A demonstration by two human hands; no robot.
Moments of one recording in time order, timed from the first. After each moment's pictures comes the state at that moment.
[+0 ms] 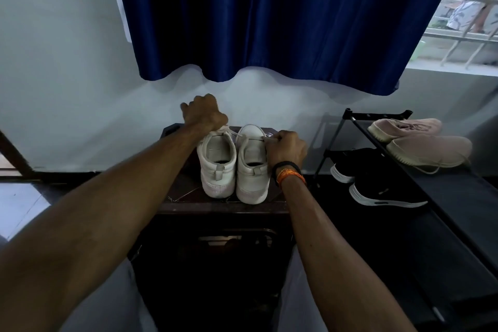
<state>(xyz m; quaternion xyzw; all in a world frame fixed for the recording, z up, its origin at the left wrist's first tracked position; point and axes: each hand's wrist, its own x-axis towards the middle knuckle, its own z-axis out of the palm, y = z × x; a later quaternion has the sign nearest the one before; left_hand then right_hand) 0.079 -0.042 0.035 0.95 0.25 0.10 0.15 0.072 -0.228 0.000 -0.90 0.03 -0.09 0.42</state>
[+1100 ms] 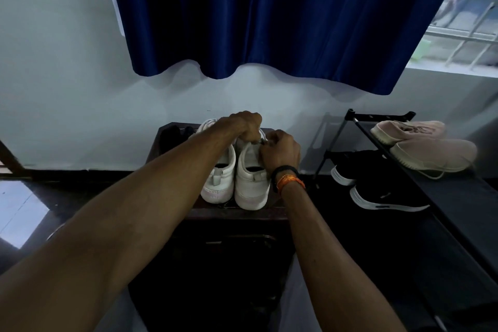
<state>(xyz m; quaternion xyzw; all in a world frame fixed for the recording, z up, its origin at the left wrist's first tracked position) 0.122 -0.095 0.026 0.98 0.02 -0.10 0.14 0.071 -0.221 0.001 -0.90 -0.02 -0.05 0.44</state>
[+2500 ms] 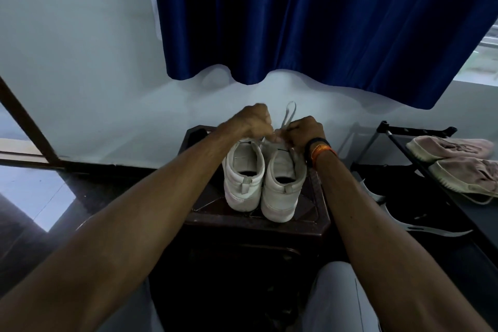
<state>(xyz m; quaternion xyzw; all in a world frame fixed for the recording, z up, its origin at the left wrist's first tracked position) 0.098 -0.048 0.037 0.94 0.08 -0.01 0.32 0.155 -0.198 0.018 -0.93 -0.10 0.06 0.36</state>
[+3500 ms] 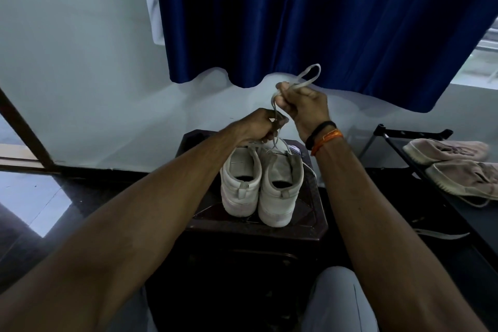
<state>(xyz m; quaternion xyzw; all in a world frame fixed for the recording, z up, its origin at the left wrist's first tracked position) 0.118 -0.057 0.024 0.81 0.04 -0.04 0.58 0.153 -0.184 0.062 -0.58 -0.15 0.09 0.79</state>
